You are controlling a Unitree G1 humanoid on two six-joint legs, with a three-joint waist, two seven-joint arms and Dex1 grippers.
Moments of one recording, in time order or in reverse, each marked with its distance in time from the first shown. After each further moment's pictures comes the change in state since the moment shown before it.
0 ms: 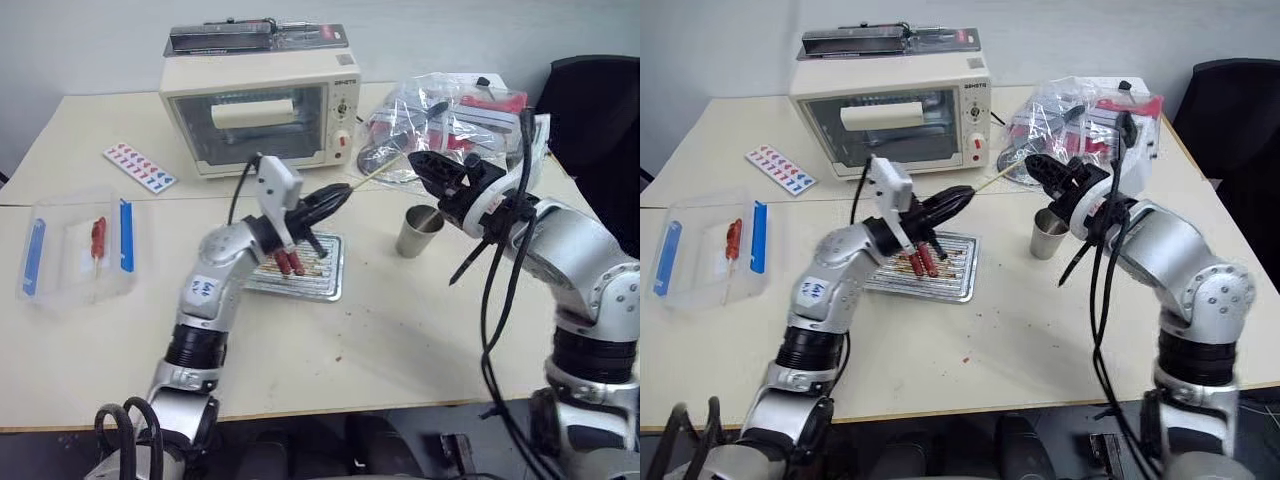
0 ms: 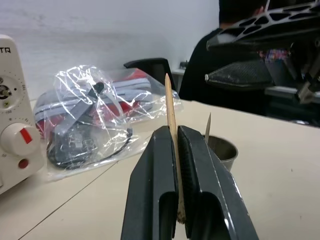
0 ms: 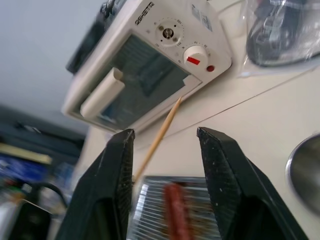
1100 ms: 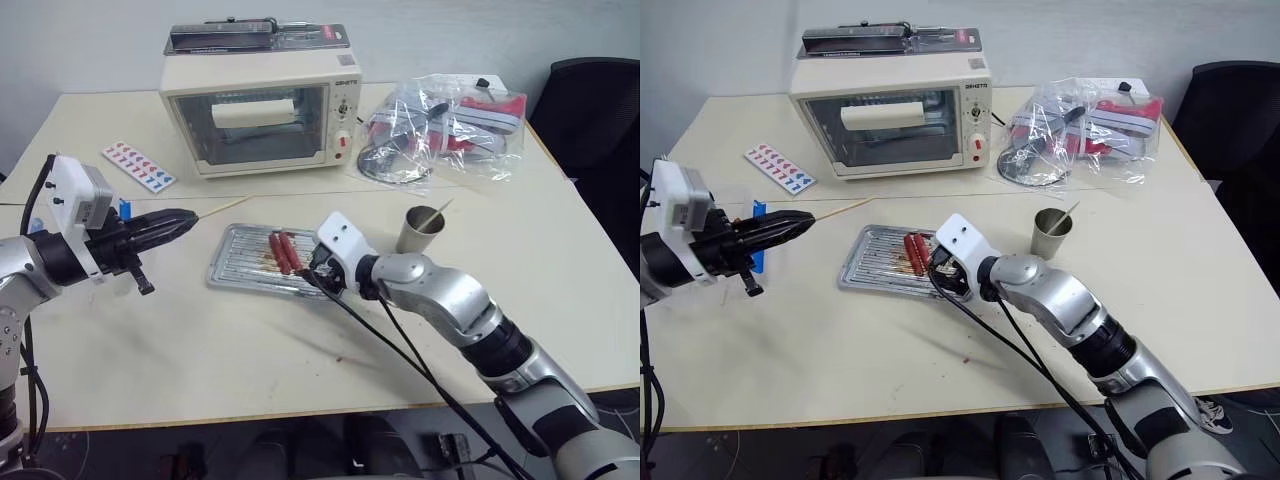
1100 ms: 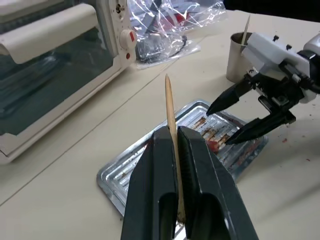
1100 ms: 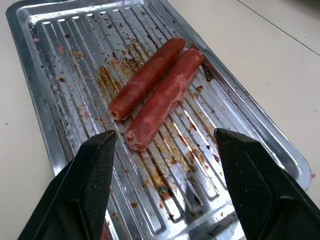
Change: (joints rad) left arm 0.378 0.622 0.481 -0.325 -0.296 0.357 -0.191; right arm -0.067 0.237 0.692 0.166 -1.385 -0.005 0.931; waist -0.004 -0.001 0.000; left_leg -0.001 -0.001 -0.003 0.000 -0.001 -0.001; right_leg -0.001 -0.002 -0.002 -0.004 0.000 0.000
